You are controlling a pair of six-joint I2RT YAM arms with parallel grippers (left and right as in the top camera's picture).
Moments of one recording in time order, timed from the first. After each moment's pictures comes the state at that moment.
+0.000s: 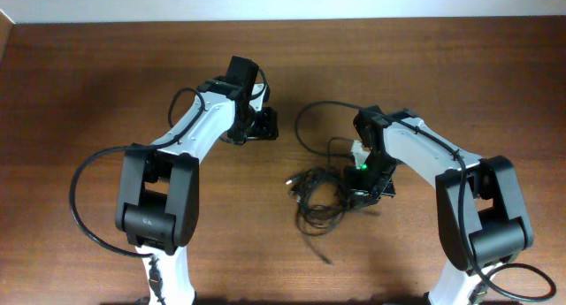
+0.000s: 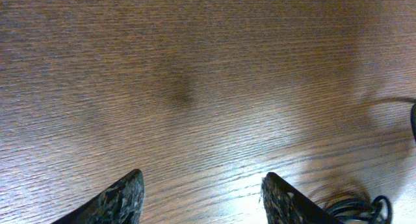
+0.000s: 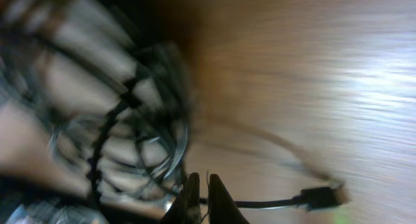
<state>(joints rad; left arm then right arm) -0.27 2.06 1.49 -0.76 0.26 -0.23 0.31 1.93 1.20 -1.11 -0.42 0.23</state>
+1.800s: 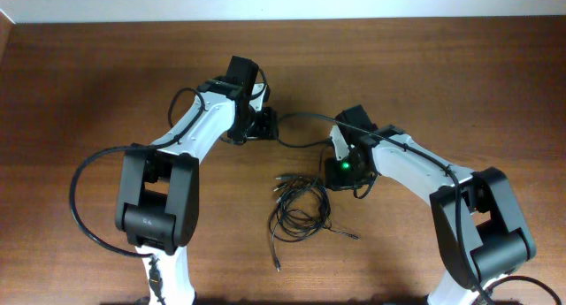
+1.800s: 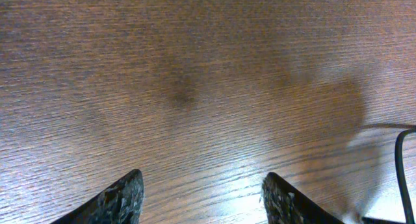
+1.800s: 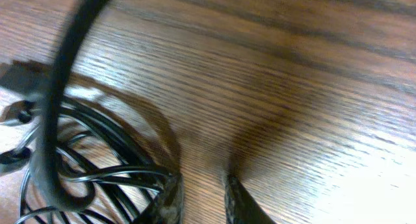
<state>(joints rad) -0.27 2.06 1.49 -0.76 0.26 -0.23 0.40 1.87 1.09 -0.66 -0.32 0.25</state>
